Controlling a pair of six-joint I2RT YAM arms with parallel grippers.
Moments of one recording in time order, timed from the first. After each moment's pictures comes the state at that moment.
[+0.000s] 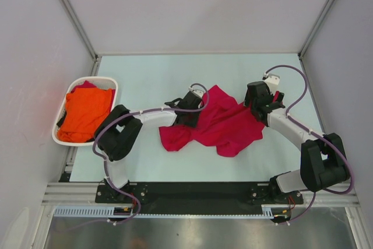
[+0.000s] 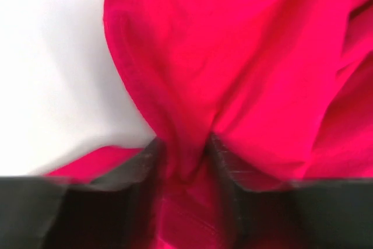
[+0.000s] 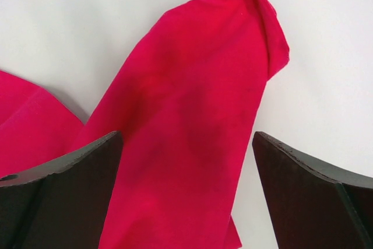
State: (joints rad) left arm -0.76 1.86 1.14 -0.24 -0.16 -0.35; right arm 0.32 1.41 0.87 -0.23 0.62 0.47
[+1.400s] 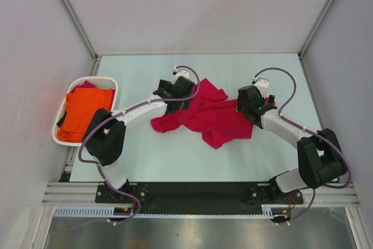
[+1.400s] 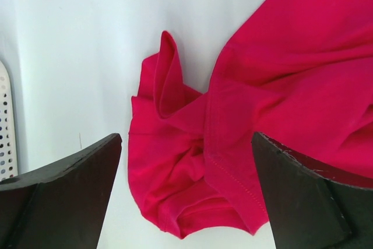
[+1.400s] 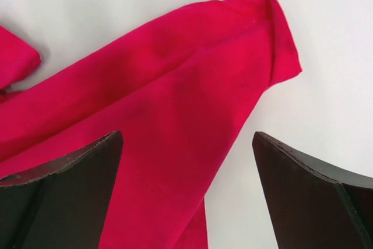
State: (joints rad) left arm -0.68 1.76 1.29 -0.43 -0.60 -0.28; right arm 0.40 1.45 0.86 -0.24 0.60 0.46
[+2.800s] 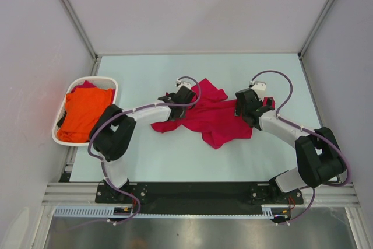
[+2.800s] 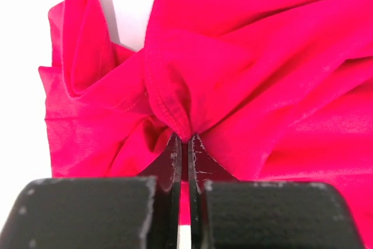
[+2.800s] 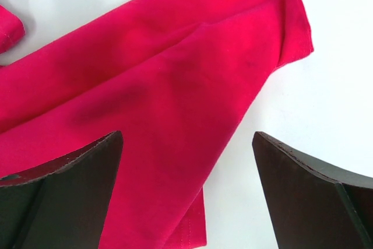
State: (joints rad) left arm -0.69 1.83 1.17 -0.34 -0.43 -0.36; right arm 0.44 1.46 0.83 -0.26 0.61 0.47
